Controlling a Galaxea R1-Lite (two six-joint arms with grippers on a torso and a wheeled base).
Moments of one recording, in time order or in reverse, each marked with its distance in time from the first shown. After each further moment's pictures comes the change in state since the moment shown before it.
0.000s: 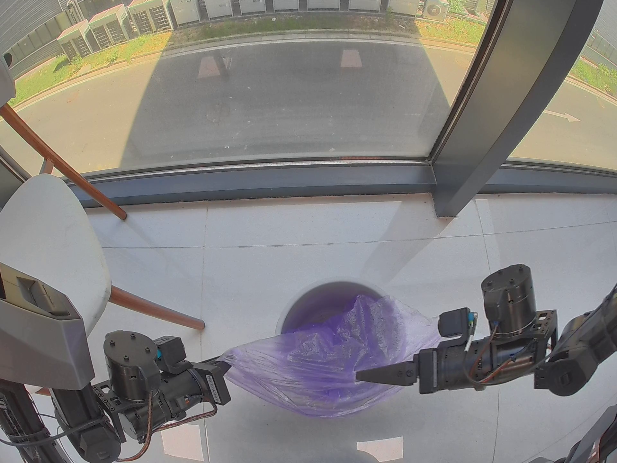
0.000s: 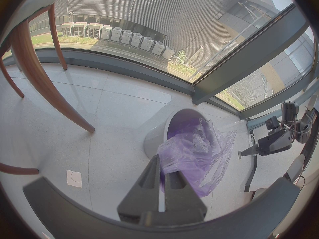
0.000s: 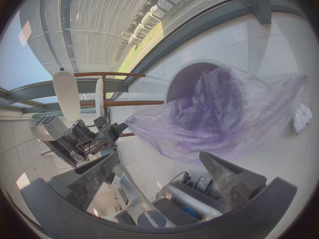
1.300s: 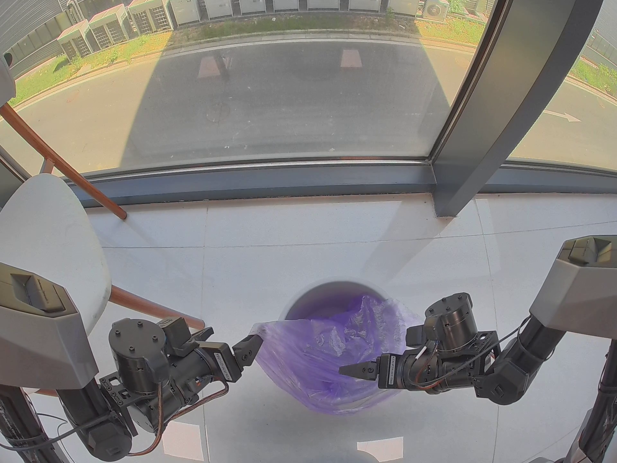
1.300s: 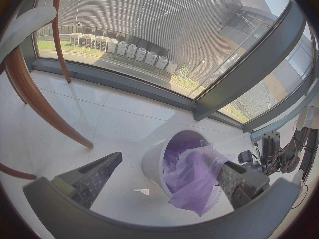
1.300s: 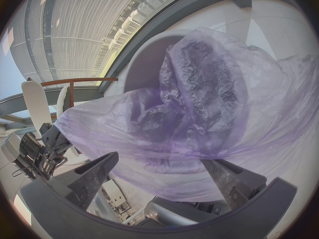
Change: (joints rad) left arm -0.046 -0.019 -0.102 0.000 0.141 -0.013; right arm -0.001 0.364 -0.075 -0.218 -0.172 0.084
